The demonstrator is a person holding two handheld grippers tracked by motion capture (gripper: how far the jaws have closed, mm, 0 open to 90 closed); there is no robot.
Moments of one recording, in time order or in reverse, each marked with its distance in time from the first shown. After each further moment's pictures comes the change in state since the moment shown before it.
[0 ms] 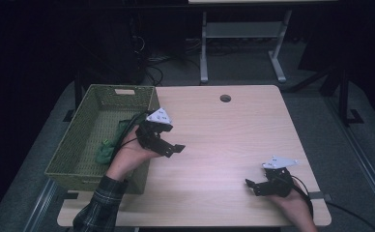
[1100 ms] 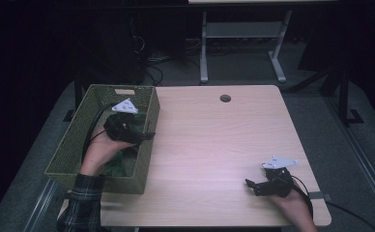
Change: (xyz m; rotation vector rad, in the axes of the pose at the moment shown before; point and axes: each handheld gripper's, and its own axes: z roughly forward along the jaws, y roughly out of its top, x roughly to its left) left arm 0.050 -0.036 -0.053 0.004 0.121 -0.113; right arm 0.000 0.000 0.000 -0.001 0.000 -0.004
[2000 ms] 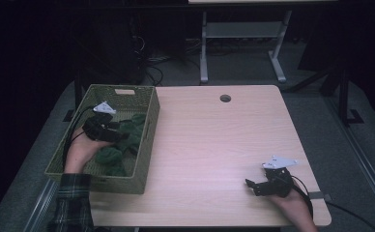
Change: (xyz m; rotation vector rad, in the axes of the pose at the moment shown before) left arm 0.052 -0.048 -0.011 0.124 0.139 -0.114; right arm 0.000 0.000 0.000 0.000 0.000 0.001
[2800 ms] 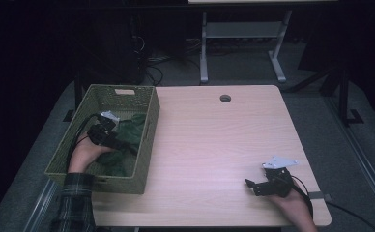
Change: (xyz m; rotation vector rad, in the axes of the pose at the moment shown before) left arm 0.018 -0.025 0.040 0.158 -0.034 -0.066; right arm 0.000 0.000 0.000 0.000 0.000 0.000
